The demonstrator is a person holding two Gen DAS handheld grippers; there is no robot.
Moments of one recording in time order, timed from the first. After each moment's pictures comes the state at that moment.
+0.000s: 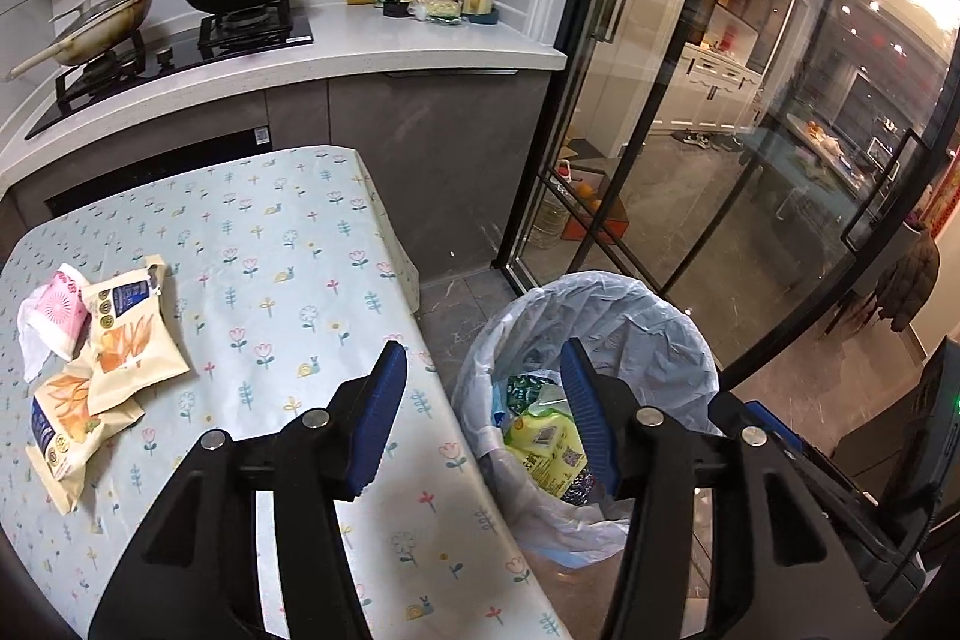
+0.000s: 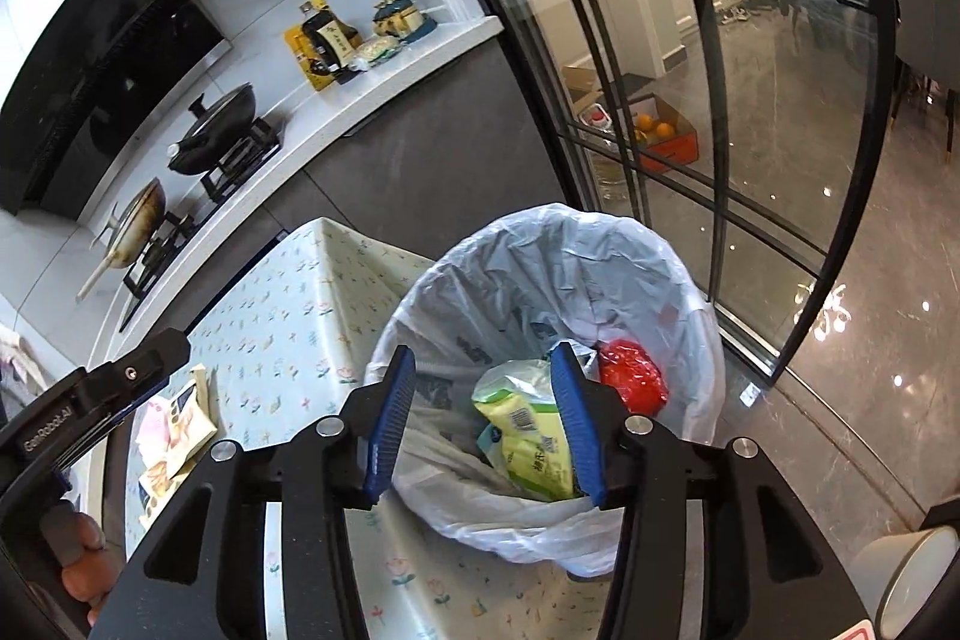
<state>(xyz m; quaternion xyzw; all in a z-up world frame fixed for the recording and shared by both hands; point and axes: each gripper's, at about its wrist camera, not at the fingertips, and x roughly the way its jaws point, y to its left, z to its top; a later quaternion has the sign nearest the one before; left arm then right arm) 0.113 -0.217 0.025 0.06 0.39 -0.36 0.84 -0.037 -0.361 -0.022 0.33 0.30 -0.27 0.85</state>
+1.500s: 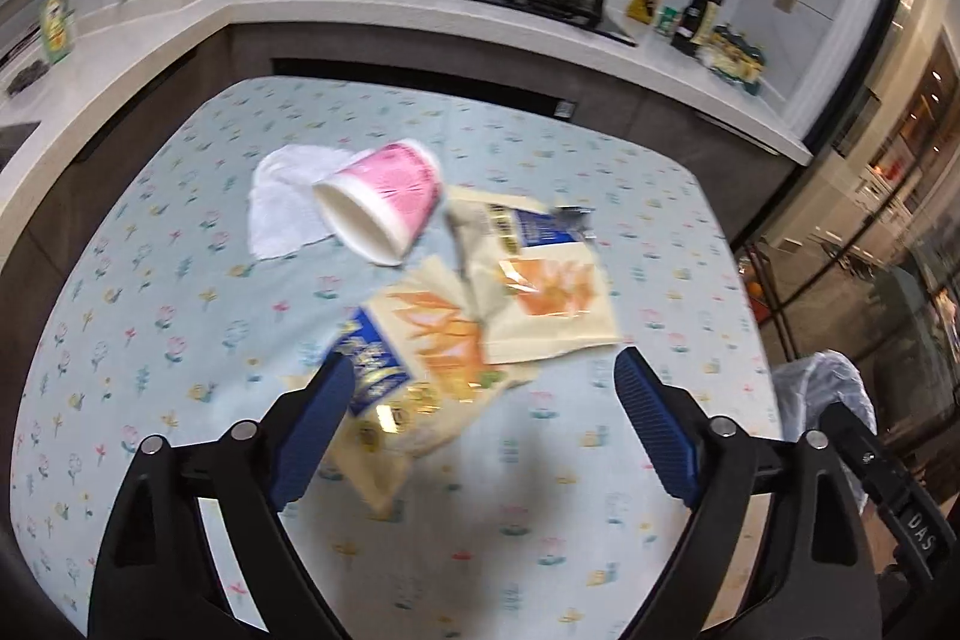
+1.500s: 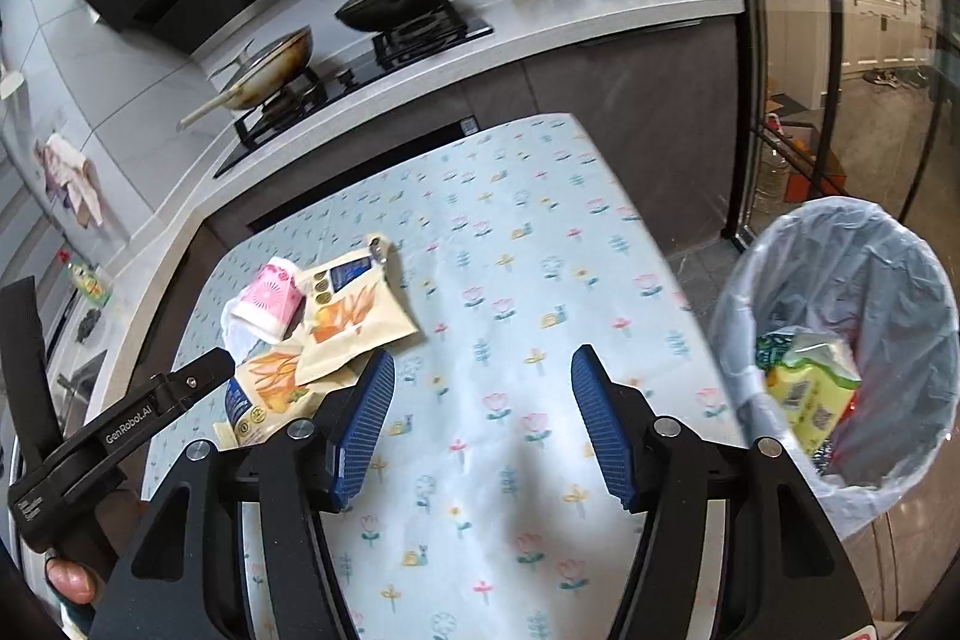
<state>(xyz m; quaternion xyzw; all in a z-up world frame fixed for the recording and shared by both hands) 0.226 0.041 -0.027 -0.05 0.44 -0.14 0.88 0.127 -0.167 -0.016 0.23 0.37 -0.12 0.89</state>
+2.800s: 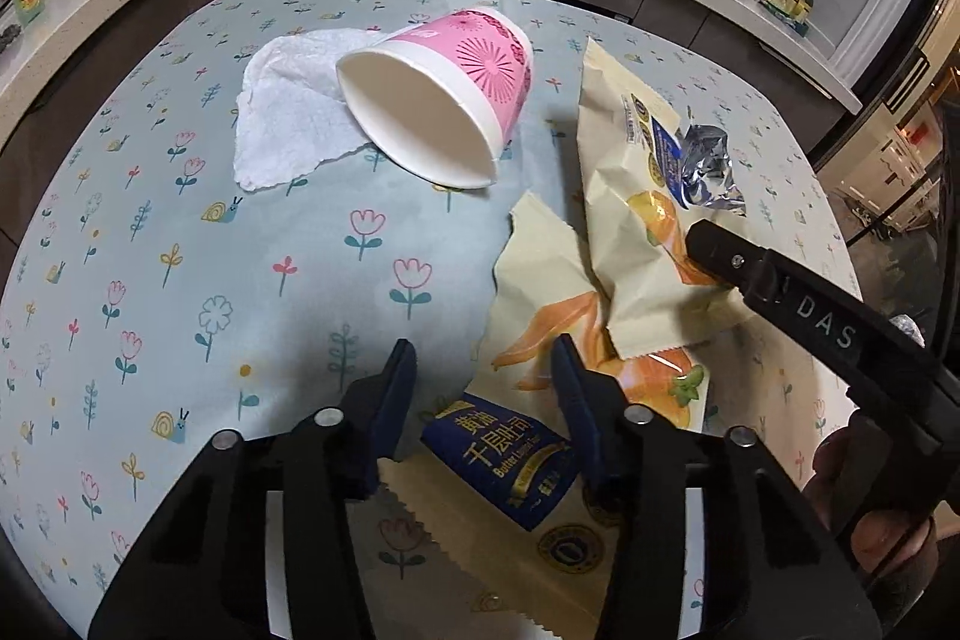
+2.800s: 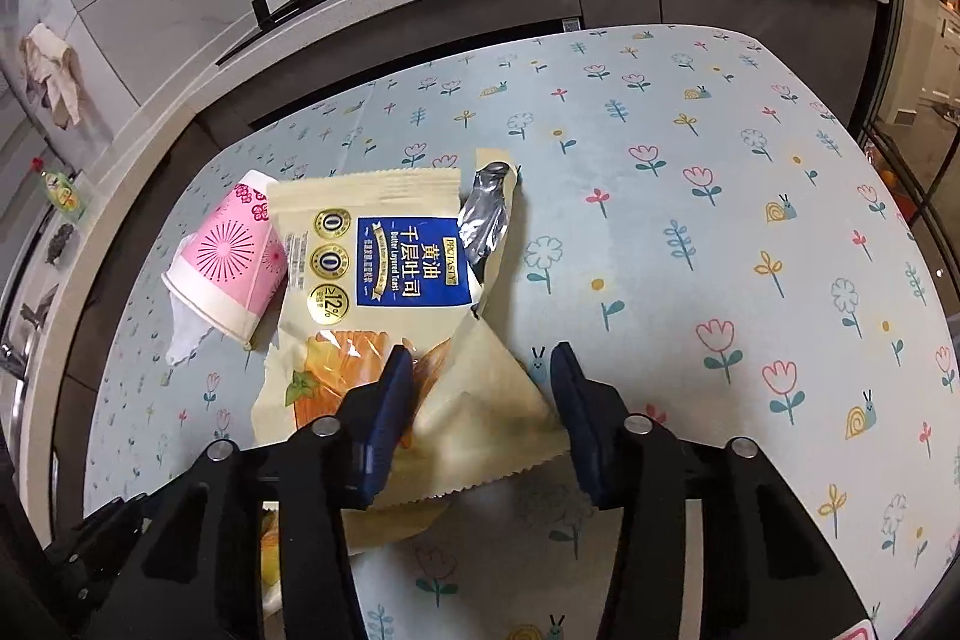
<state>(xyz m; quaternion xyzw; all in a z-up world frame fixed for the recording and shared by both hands) 0.280 0.056 -0.113 -0.03 0.51 -0.15 0.85 0.286 -0.114 -0.115 0.19 0.45 -0.06 0.87</state>
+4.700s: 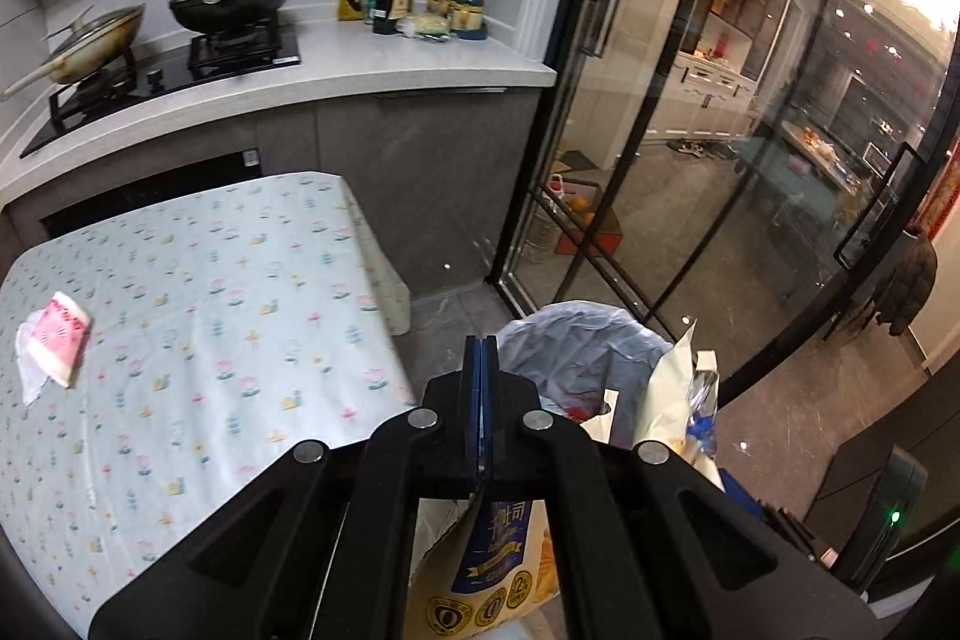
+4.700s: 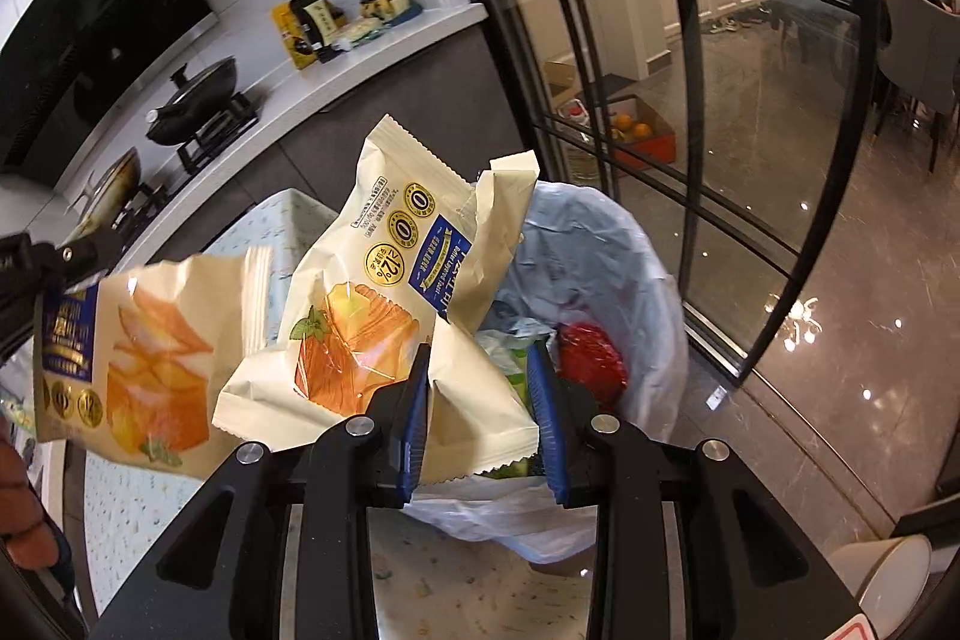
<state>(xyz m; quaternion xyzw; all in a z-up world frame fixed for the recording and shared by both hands) 0.116 -0.245 0.035 0.06 0.38 -0.37 0.84 -0.061 -0.368 -0.049 0.30 0.33 -0.31 0.84</state>
